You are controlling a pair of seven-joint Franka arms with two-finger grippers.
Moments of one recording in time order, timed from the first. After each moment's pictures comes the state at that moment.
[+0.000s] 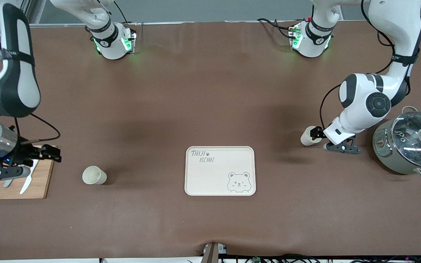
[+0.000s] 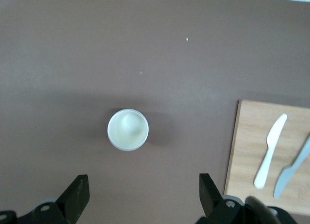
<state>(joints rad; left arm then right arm) -0.07 0.27 -0.04 -2.18 0.00 2.45 0.06 0.09 0.42 -0.15 -1.50 0.08 2.00 -0.23</state>
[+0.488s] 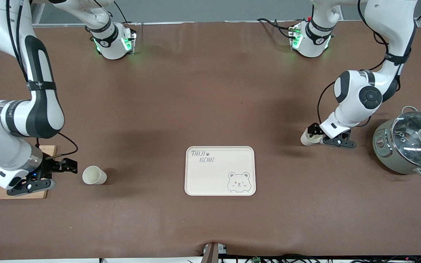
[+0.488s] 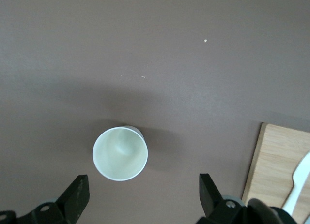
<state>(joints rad) -0.06 0.27 -0.04 -2.31 0.00 2.63 0.09 0.09 0.53 -0.14 -1.54 0.08 2.14 -0.31</state>
